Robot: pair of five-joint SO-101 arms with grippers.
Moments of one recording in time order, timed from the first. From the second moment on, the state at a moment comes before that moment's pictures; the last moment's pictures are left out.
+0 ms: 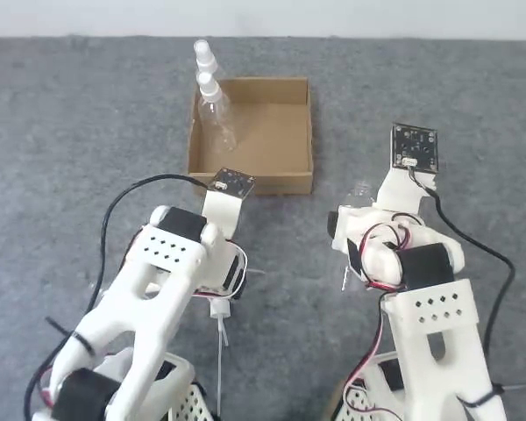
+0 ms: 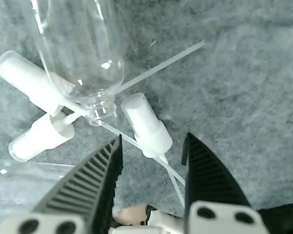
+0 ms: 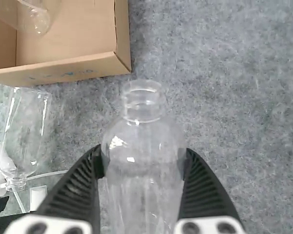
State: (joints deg) left arm 14.9 -24.1 48.1 82.2 5.9; right arm -15.7 -48.3 40.8 72.5 -20.4
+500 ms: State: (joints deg) left arm 14.9 -21.6 44.7 82.9 6.1; right arm -15.7 -48.3 40.8 72.5 -20.4
